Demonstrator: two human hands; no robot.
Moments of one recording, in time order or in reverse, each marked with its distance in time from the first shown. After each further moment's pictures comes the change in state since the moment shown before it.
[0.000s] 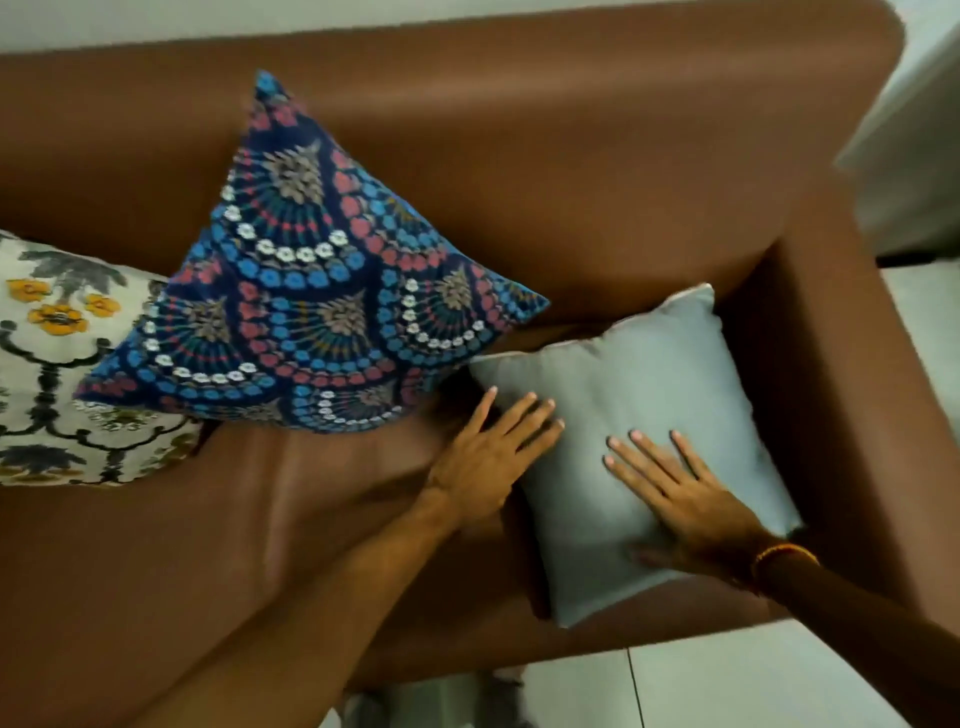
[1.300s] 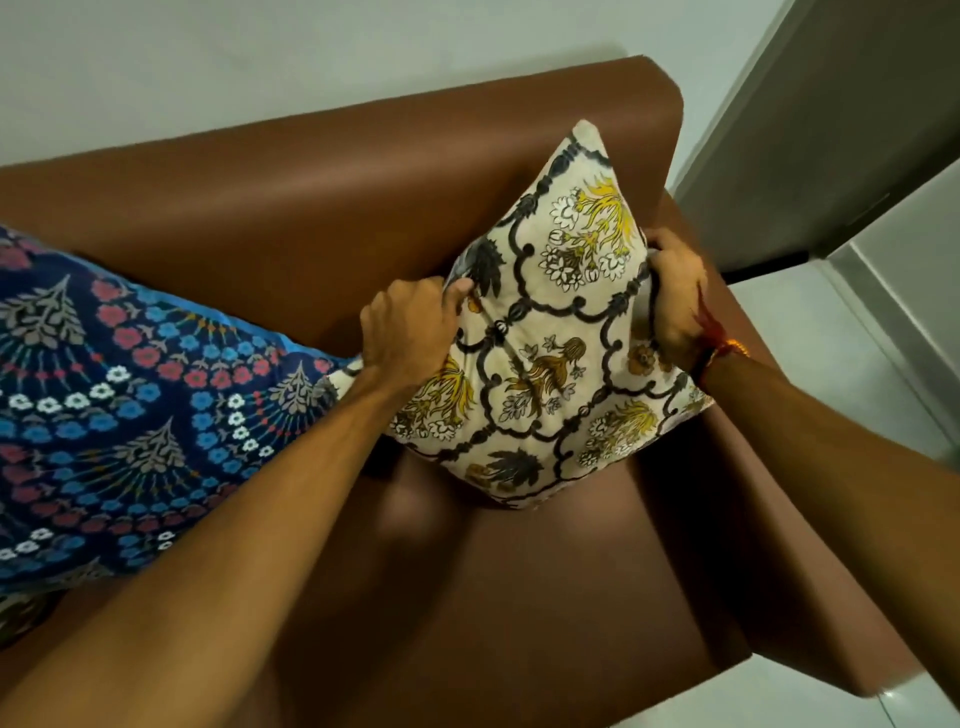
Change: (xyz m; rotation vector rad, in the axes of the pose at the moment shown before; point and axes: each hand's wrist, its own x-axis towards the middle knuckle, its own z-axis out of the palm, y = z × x) left_hand 0.222 -0.049 -0.138 -0.220 0.329 -0.563; right_hand 0.085 0.199 -0.164 1.078 0.865 0.793
